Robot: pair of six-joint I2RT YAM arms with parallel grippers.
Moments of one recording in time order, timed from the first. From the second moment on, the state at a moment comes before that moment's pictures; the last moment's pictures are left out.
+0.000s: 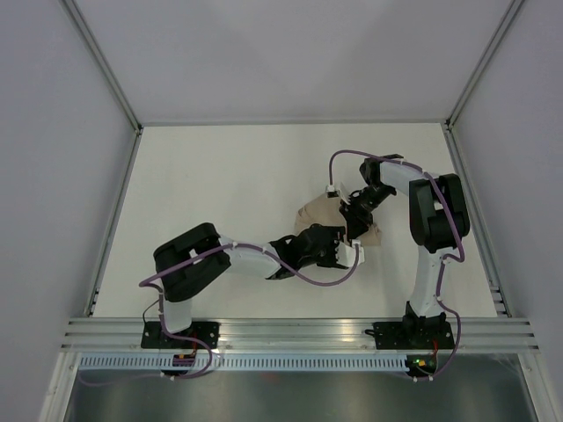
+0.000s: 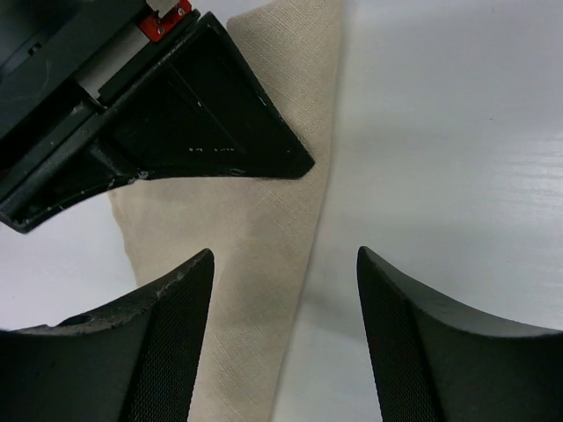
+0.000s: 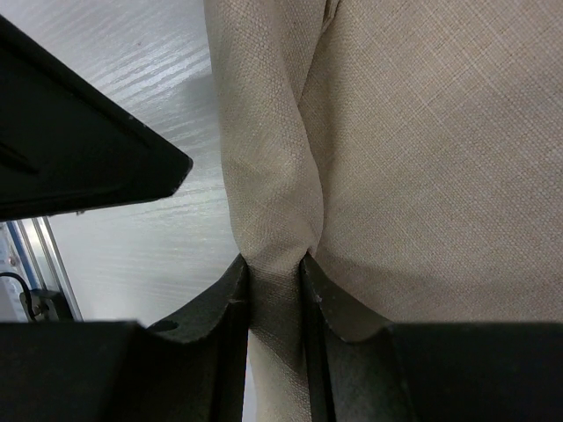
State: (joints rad) left arm -1.11 1.87 0.94 0.44 -0.07 0.67; right arm 0.19 2.07 1.40 -1.13 -0.67 -1.08
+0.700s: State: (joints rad) left arm -1.03 1.97 1.14 0.15 0.08 0.76; right arm 0.19 2.07 1.41 -1.13 -0.68 -1.08
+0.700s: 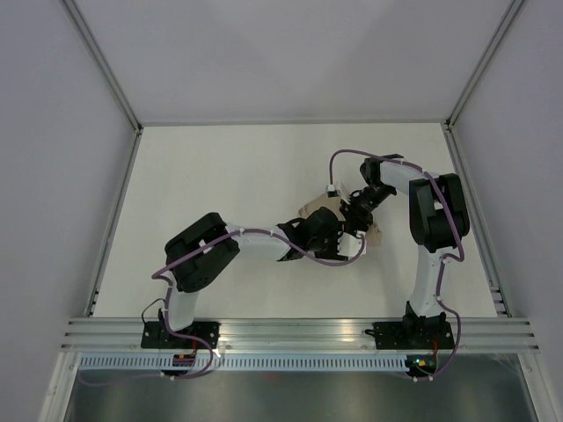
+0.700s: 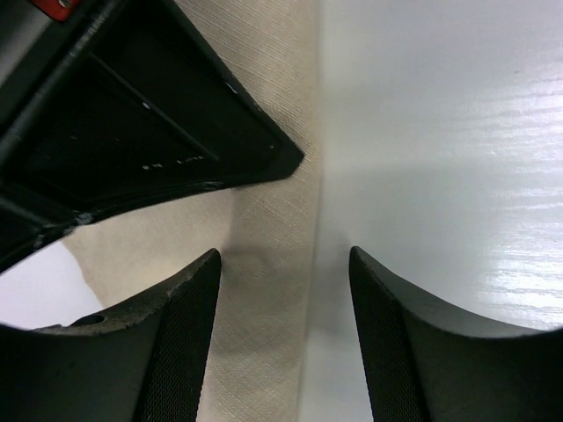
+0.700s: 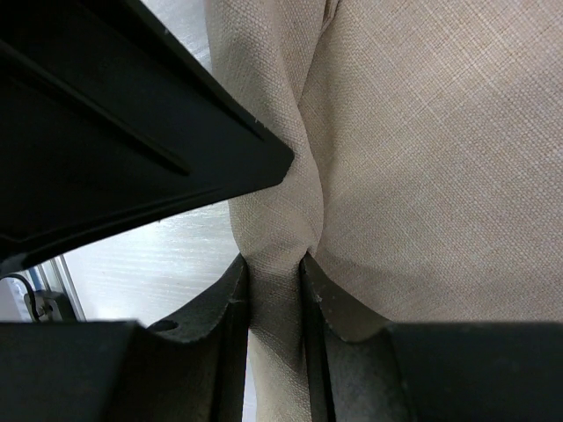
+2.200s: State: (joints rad) left arm -0.92 2.18 1.60 -0.37 0.30 0.57; right arm 0.09 2.07 1.51 -0.95 -0.66 -0.79
